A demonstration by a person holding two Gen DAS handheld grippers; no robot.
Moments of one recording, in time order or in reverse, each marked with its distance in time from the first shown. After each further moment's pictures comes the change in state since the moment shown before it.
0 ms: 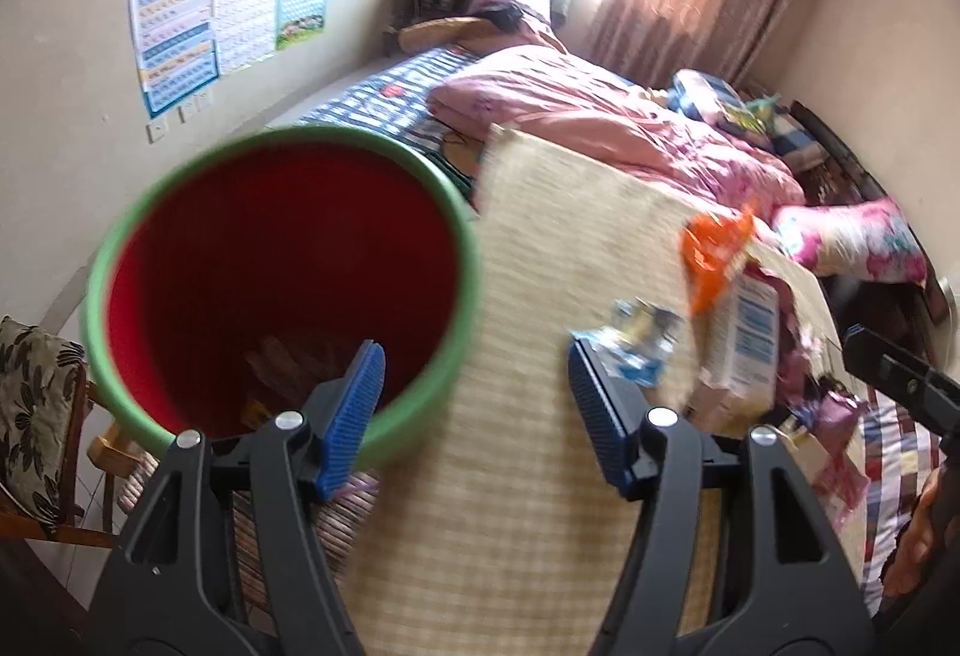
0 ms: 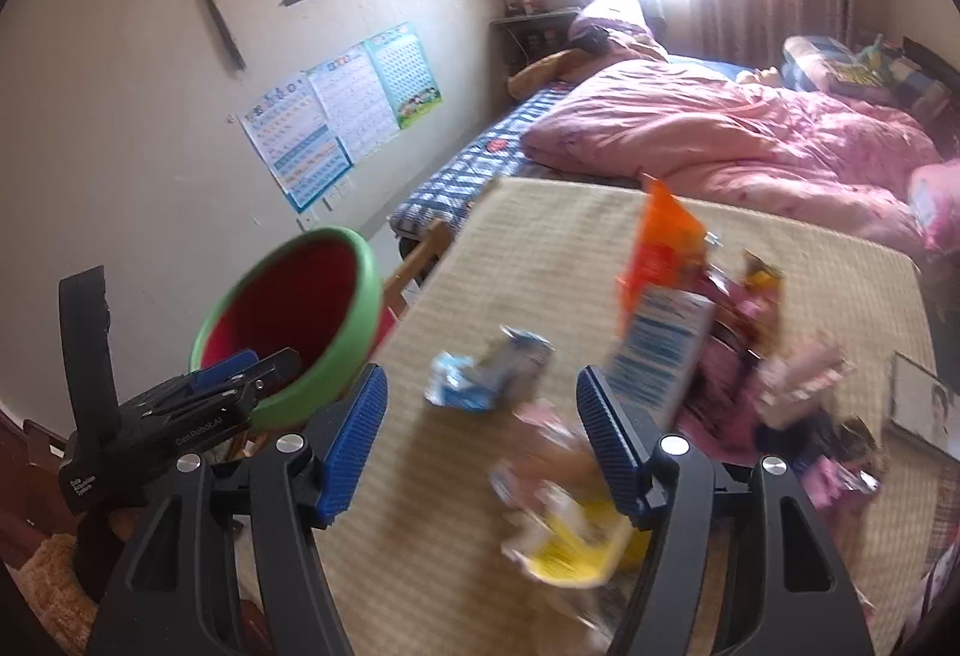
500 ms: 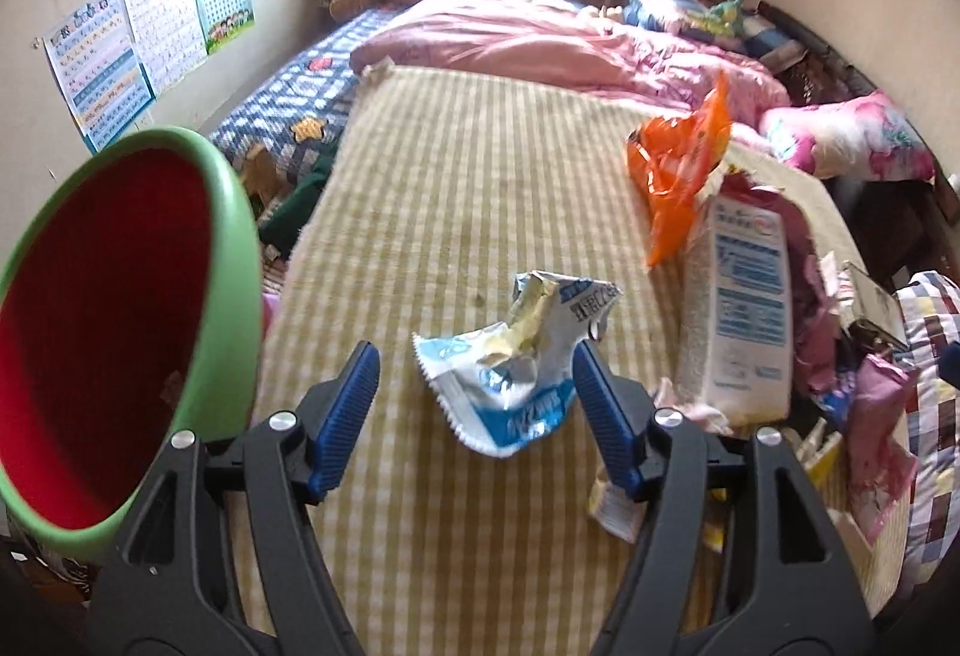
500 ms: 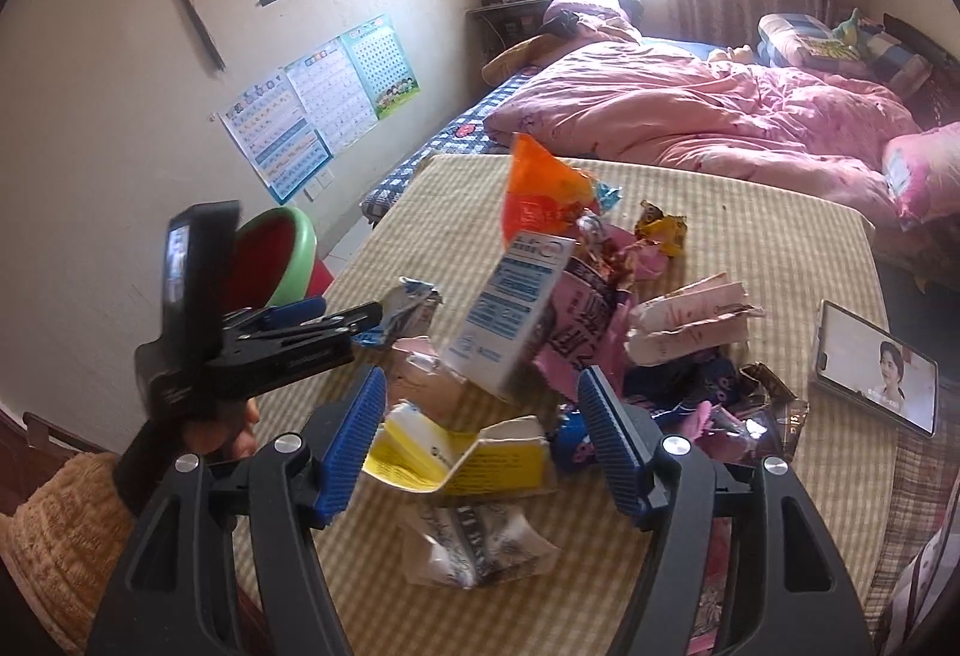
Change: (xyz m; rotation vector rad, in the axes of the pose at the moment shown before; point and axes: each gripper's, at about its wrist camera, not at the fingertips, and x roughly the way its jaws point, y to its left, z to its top) left arm 0.095 -0.081 0.005 0.180 0.133 0.006; right arm -0.034 -0.076 -0.028 0.034 0.026 -0.010
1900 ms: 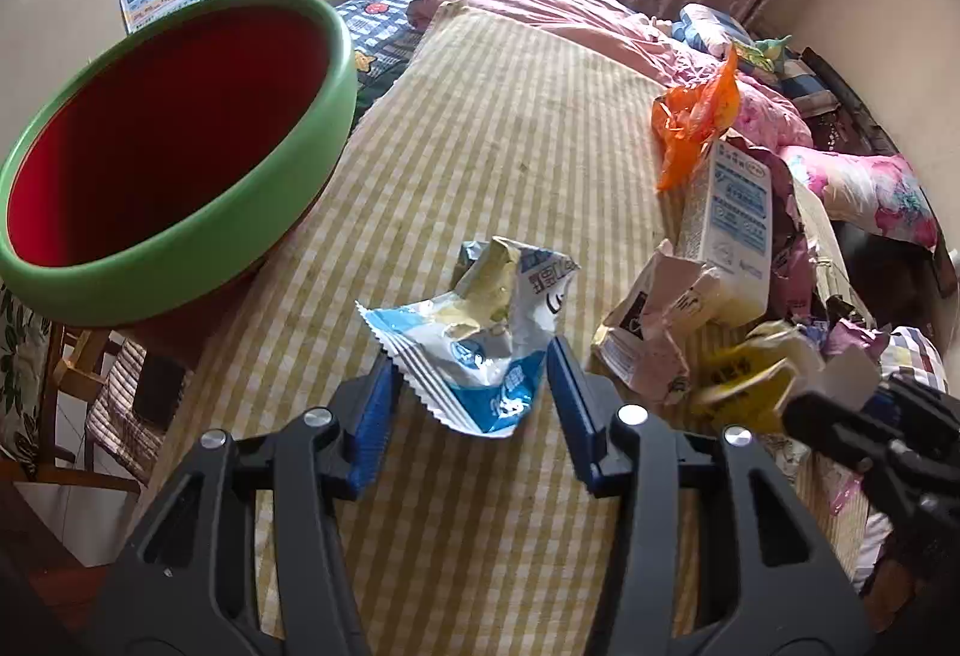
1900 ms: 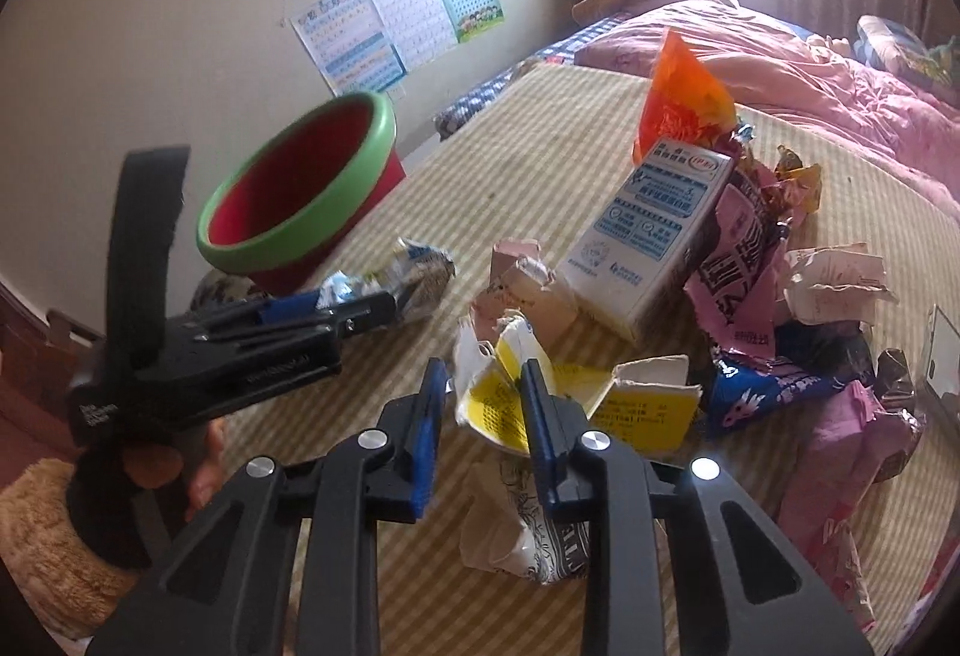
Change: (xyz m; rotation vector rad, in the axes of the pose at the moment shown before) left arm -0.043 0.018 -0.069 -0.200 0.030 -0.003; right arm 0.046 0.043 -0.024 -0.154 0.160 0.138
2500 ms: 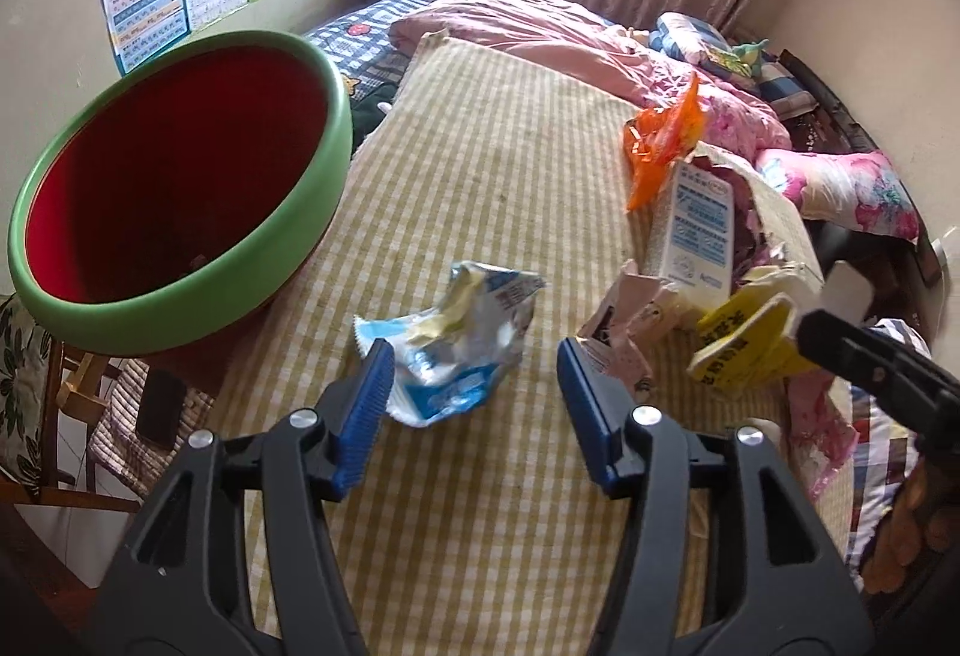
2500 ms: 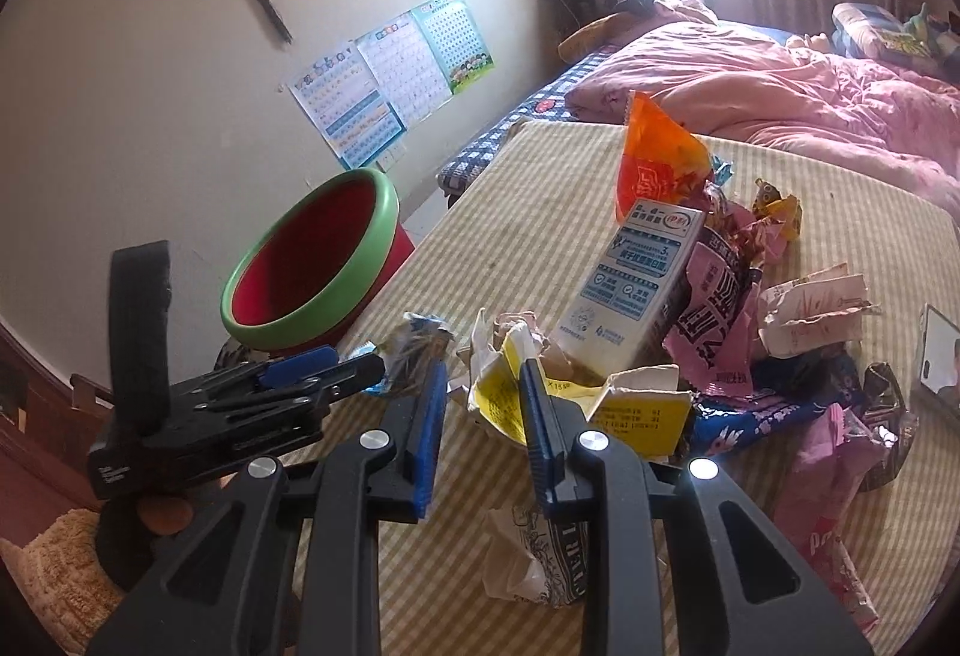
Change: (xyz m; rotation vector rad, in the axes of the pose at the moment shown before) left arm -0.029 -0.003 0.008 0.035 -0.033 -0.040; right arm -0.027 -0.003 0.013 0.084 -0.111 0.039
